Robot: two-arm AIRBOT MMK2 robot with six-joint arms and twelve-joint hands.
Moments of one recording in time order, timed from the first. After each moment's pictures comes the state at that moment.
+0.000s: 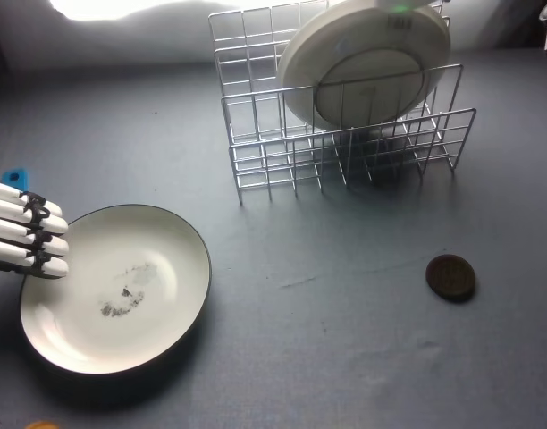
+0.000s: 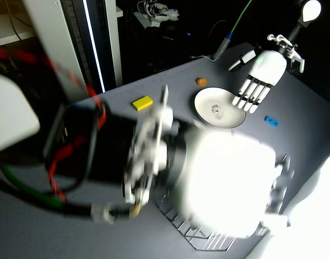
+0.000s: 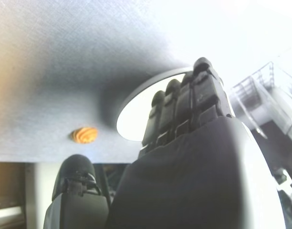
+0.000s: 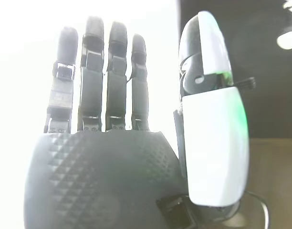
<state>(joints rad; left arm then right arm) 0.82 -0.95 1.71 1.68 -1.09 -0.12 -0.18 -1.13 1.41 -1.15 0.34 0.50</state>
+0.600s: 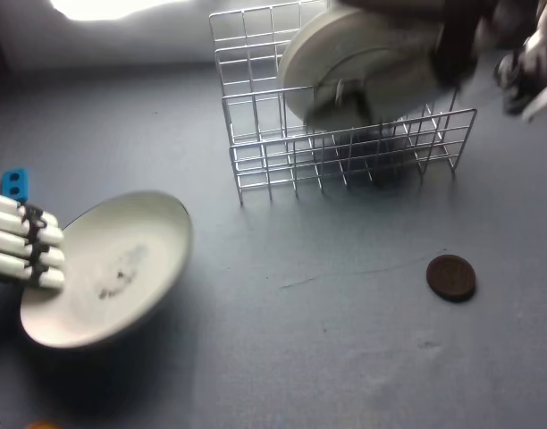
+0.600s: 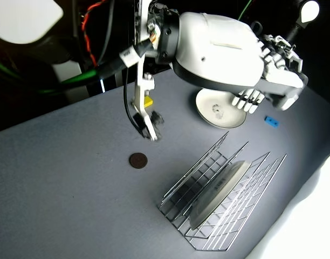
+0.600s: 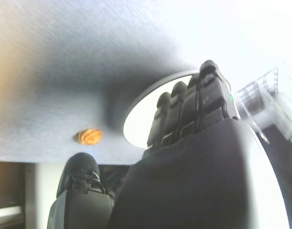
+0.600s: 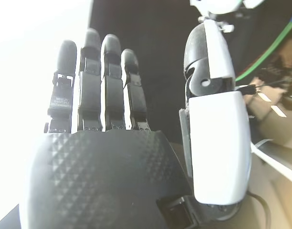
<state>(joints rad) 0.87 -0.96 1.70 1.67 -1.07 -0.13 -0.20 -1.02 0.99 -0.72 0.30 -0.33</state>
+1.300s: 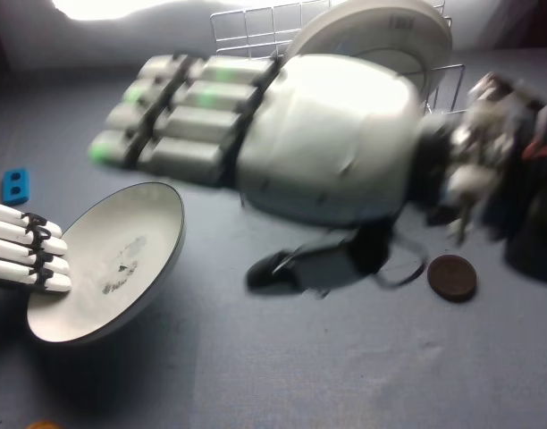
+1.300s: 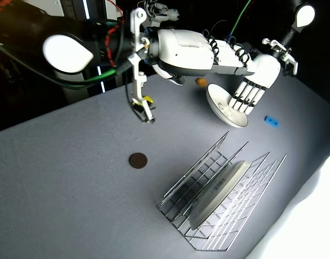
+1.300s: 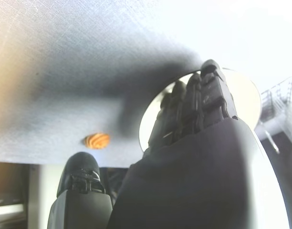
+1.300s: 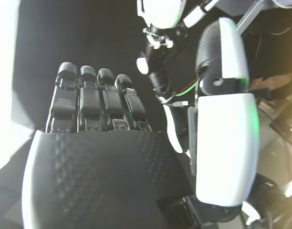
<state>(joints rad) 0.90 -0.97 1.70 1.67 -1.06 -0.13 -0.44 -1.14 0.87 -0.27 0.42 -1.03</state>
